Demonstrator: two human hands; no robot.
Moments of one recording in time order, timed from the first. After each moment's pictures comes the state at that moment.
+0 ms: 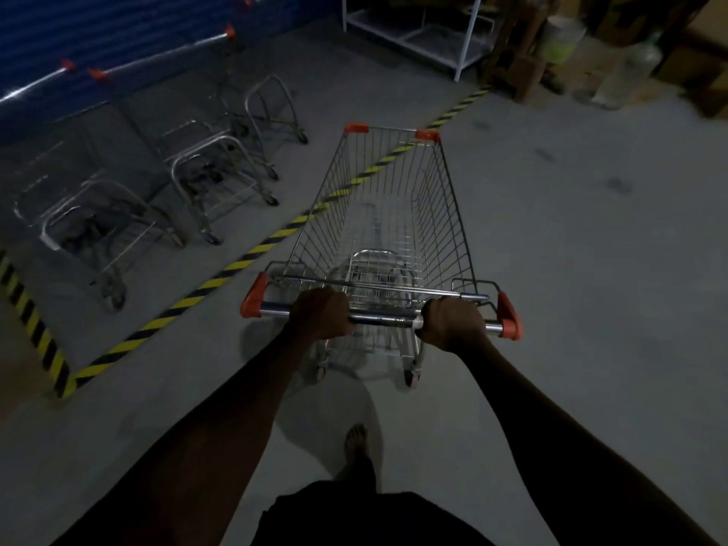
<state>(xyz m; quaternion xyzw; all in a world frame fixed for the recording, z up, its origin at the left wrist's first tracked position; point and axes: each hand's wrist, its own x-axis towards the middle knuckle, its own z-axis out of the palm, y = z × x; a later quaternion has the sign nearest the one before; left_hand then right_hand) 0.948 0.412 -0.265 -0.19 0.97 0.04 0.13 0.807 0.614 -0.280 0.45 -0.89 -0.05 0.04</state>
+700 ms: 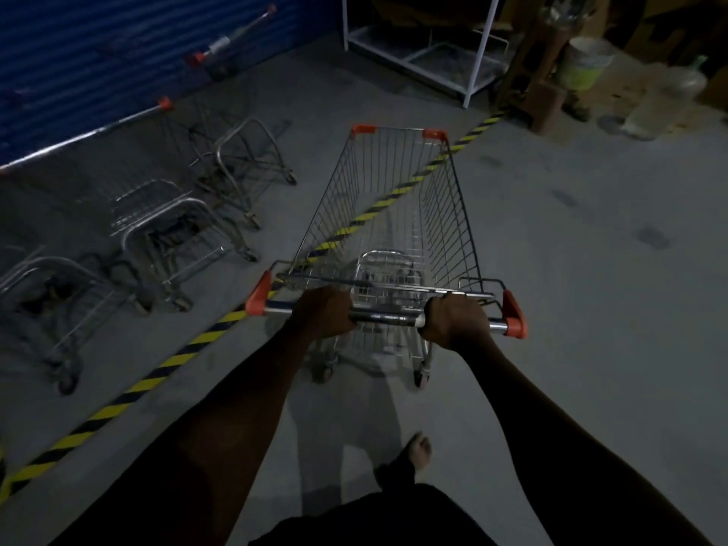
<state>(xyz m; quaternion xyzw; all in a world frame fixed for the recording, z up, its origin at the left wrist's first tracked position) 0.533 0.234 -0.261 -0.20 0.97 0.05 0.13 0.381 0.434 -0.297 0.47 -0.88 0.00 0.12</state>
